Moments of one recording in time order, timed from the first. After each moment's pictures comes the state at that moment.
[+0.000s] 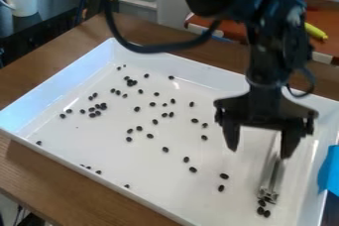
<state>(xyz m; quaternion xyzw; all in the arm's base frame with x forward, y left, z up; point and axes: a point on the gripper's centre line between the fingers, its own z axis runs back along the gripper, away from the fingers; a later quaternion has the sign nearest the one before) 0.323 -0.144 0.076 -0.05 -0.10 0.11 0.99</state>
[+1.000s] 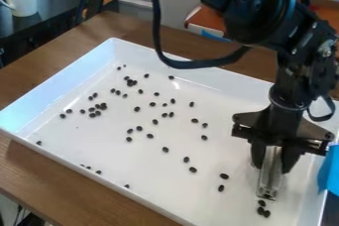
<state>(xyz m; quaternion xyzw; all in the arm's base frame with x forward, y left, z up) 0.335 -0.152 0.054 -0.01 -0.10 0.11 0.99</state>
